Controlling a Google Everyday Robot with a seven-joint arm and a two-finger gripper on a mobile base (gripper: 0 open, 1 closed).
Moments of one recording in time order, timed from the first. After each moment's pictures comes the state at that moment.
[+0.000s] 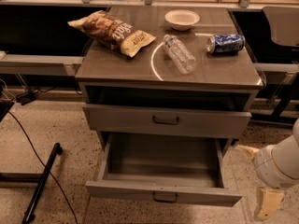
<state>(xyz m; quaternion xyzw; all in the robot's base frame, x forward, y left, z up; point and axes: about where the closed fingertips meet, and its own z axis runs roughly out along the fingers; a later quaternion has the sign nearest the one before) 0.364 -0.279 0.668 -0.68 0.72 0.06 0.13</state>
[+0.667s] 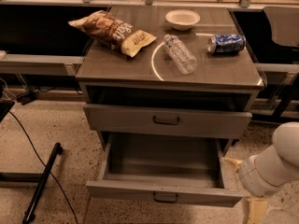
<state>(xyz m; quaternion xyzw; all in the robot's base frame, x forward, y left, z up) 0.351 -0.251 0.624 -0.71 0.69 0.11 0.12</state>
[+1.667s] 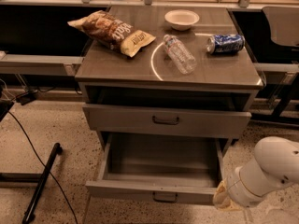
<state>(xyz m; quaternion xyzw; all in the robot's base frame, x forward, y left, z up) 0.338 -0.221 0.578 -0.73 0.66 0.14 0.11</state>
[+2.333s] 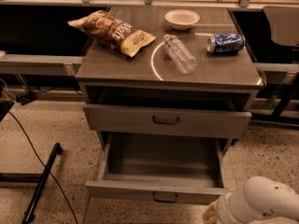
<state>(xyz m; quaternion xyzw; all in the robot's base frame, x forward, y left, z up) 0.325 -0.210 0.454 -0.67 0.71 0.15 0.16</state>
